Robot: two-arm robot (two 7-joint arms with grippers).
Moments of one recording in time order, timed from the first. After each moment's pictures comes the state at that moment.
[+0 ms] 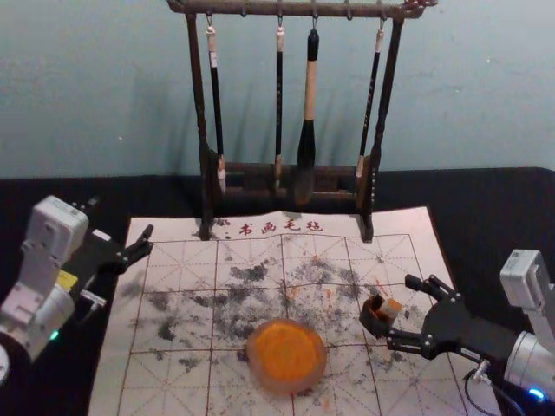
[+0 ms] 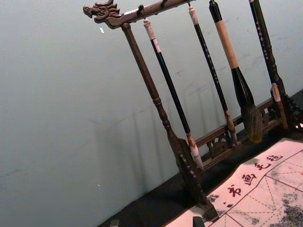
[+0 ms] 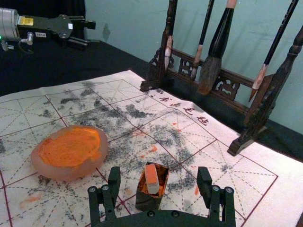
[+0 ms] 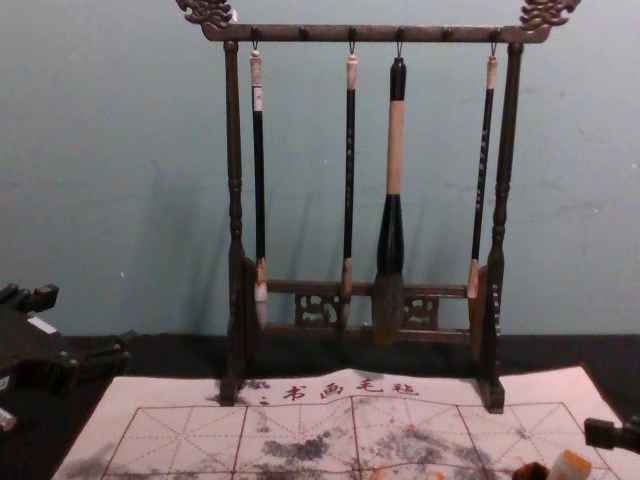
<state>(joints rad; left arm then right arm) -0.20 0.60 0.45 -1.41 -0.25 -0.12 0.03 0.13 0.57 -0.37 -1.35 0.38 -0.17 0.63</state>
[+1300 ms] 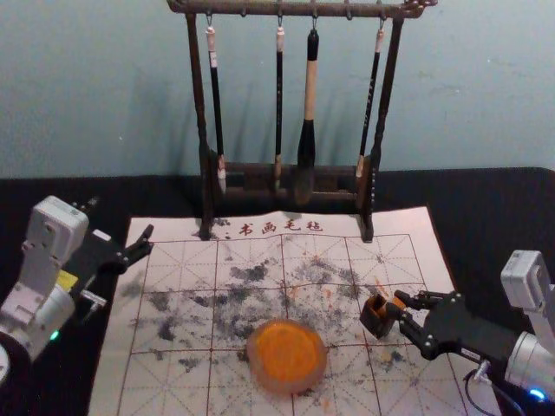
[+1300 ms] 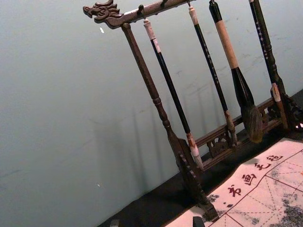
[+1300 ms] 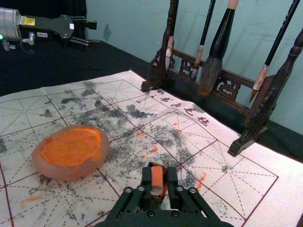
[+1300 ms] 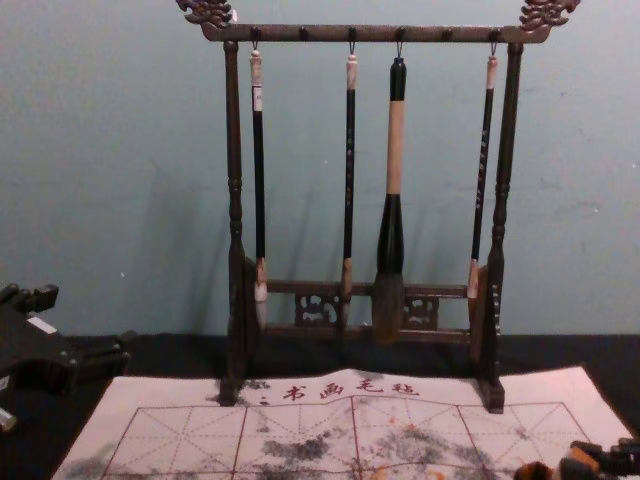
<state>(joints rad) -0.20 0.60 0.45 -1.41 -0.25 -0.12 0.03 0.13 0.57 -0.37 -1.35 0.38 -0.17 0.64</state>
